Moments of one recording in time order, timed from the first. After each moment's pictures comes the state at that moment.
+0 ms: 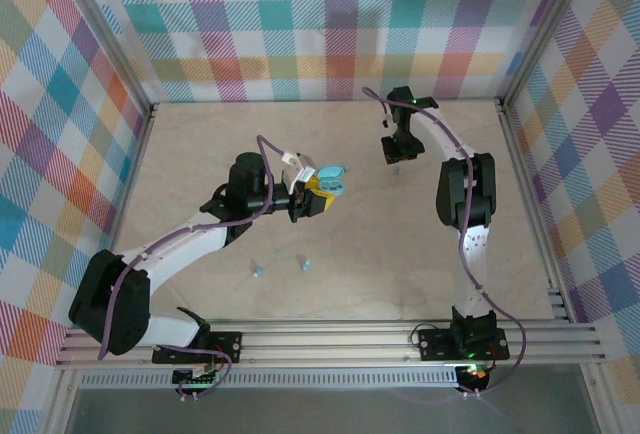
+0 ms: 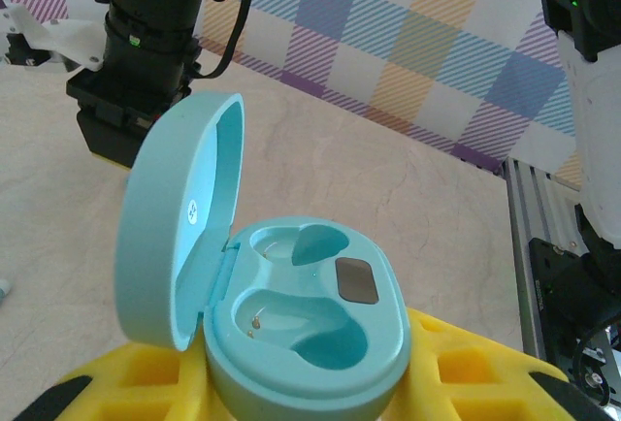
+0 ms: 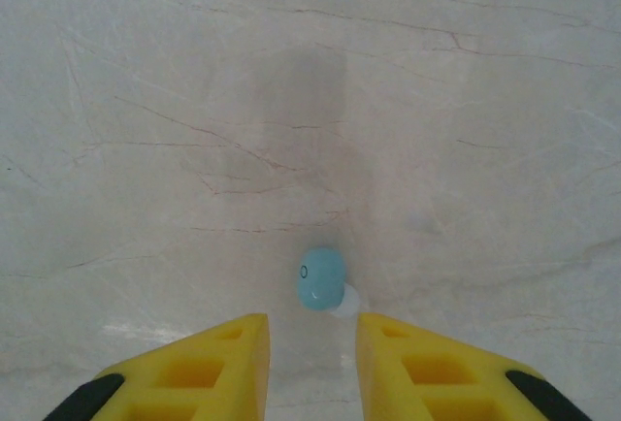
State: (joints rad) left arm -0.53 1.36 0.83 0.21 0.71 -0.03; right arm 0.26 2.32 2.06 -1.10 0.05 0.00
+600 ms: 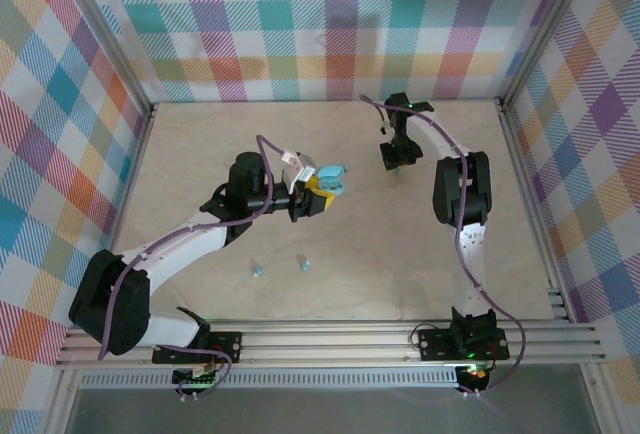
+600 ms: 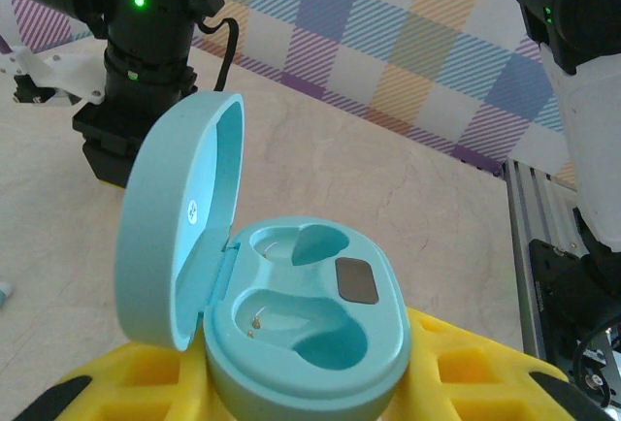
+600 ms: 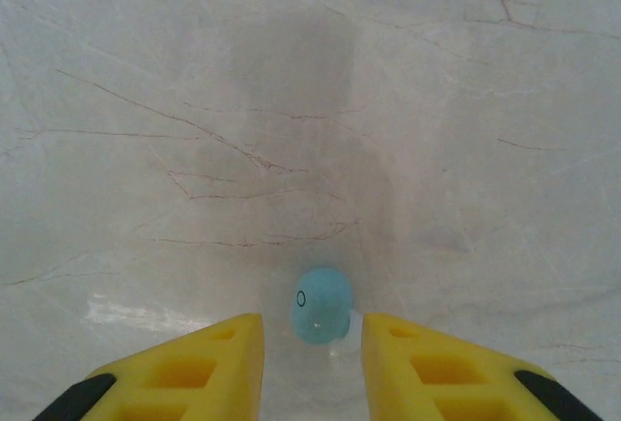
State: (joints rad) left arm -0.53 1.36 0.83 0.20 0.71 -0.03; right arm 0.26 2.37 2.06 -1.10 0.06 -0.03
